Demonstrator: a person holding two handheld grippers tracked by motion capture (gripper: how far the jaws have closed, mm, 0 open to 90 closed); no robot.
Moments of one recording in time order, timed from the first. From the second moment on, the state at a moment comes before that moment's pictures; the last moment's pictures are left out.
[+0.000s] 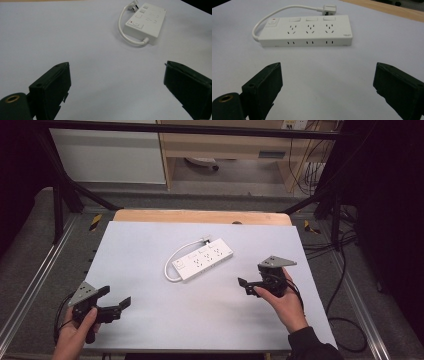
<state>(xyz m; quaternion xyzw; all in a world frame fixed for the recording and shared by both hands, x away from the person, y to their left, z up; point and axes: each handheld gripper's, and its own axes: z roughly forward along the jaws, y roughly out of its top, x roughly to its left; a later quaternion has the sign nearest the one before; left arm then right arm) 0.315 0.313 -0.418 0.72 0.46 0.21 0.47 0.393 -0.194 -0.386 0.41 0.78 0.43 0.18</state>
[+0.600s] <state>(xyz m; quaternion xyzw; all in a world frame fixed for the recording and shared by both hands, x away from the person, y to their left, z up) 0.316 0.313 -0.419 0.73 0.46 0.20 0.47 0.410 -0.172 -0.362 0.38 0.79 0.44 0.19</state>
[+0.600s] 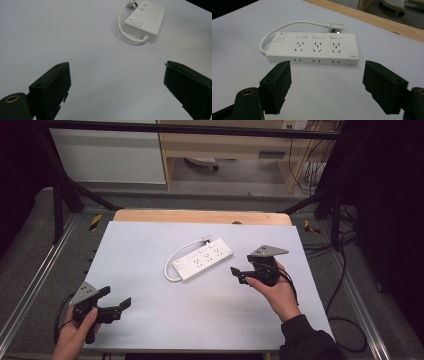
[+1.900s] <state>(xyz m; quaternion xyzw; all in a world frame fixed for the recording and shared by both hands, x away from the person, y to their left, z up) 0.317 0.312 -0.421 0.73 0.46 0.20 0.46 0.451 -0.135 -0.340 0.34 0.78 0.47 0.23</state>
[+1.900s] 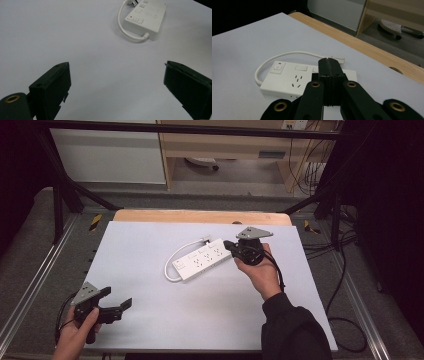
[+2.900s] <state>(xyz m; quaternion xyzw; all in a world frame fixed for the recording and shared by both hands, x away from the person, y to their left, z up) 0.318 0.314 -0.422 0.73 0.46 0.20 0.46 0.496 -0.099 -0.342 0.34 0.78 0.47 0.22</state>
